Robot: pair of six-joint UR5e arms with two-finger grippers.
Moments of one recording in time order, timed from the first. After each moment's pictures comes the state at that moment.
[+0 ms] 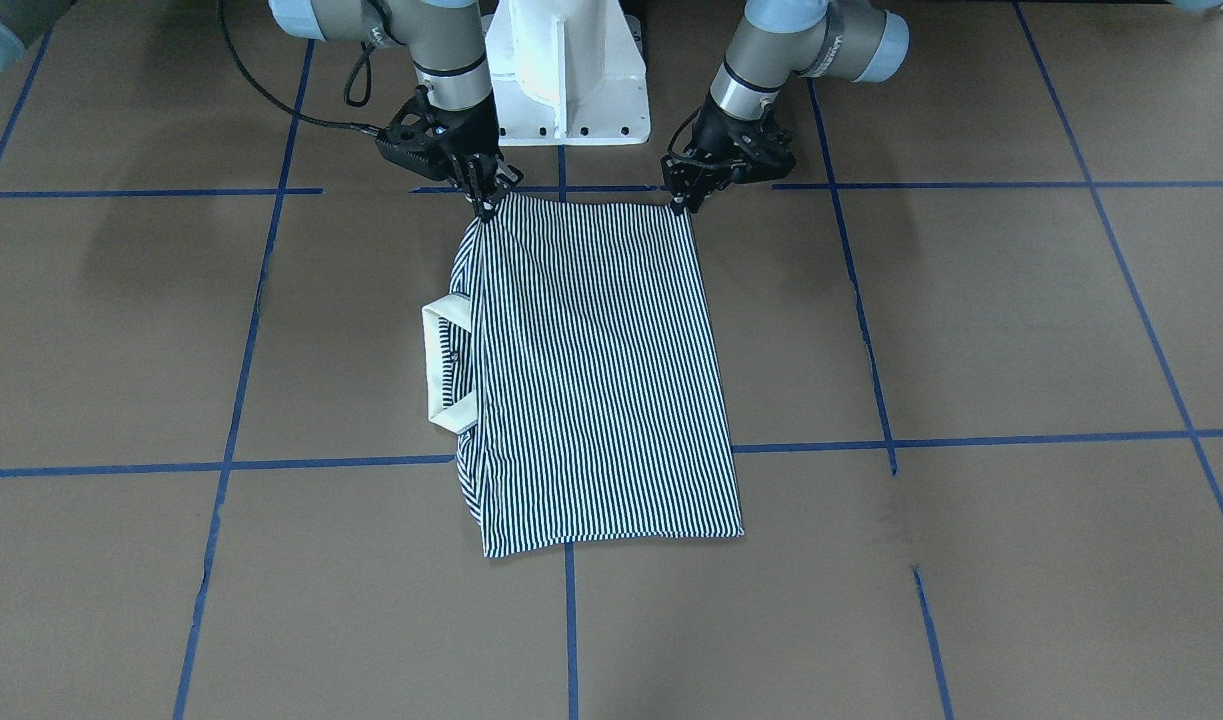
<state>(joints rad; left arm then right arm) -0.21 -1.77 -1.93 -2.07 -1.60 -1.82 0.26 -1.10 1.96 -1.61 1.60 2.00</state>
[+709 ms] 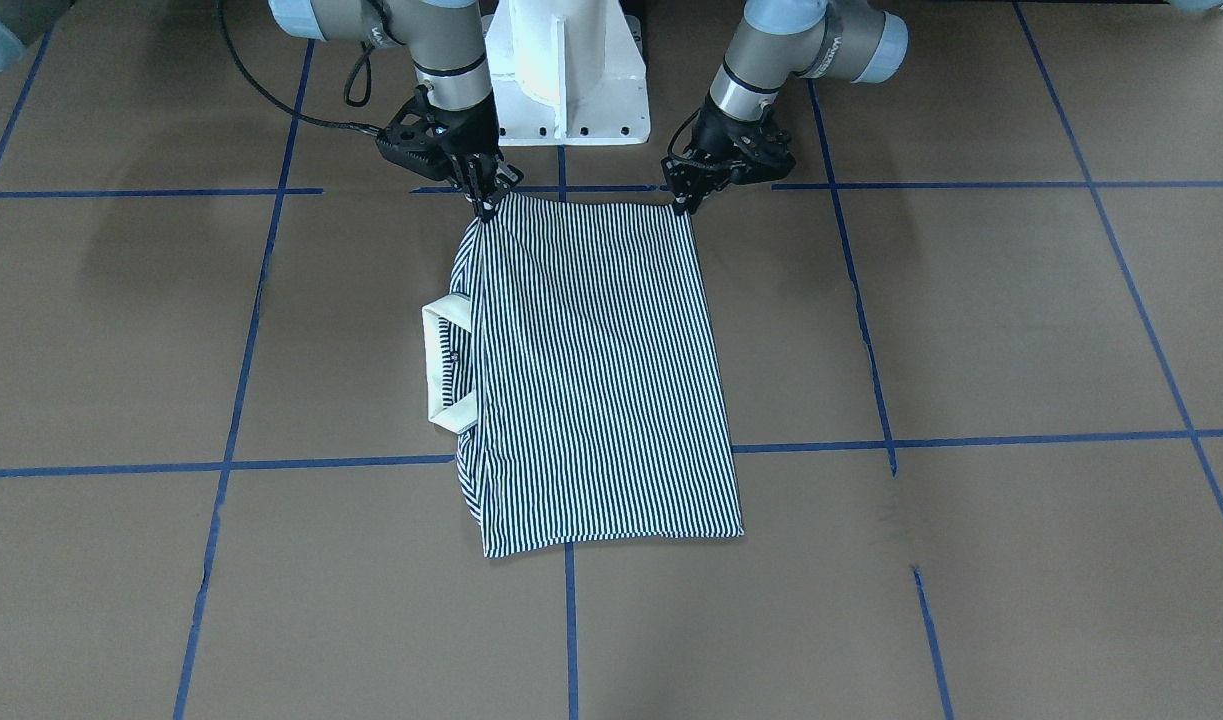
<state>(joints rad) -0.21 -1.78 -1.92 -2.07 -1.61 -1.82 0.26 -1.10 1.96 -1.61 1.60 2.00</state>
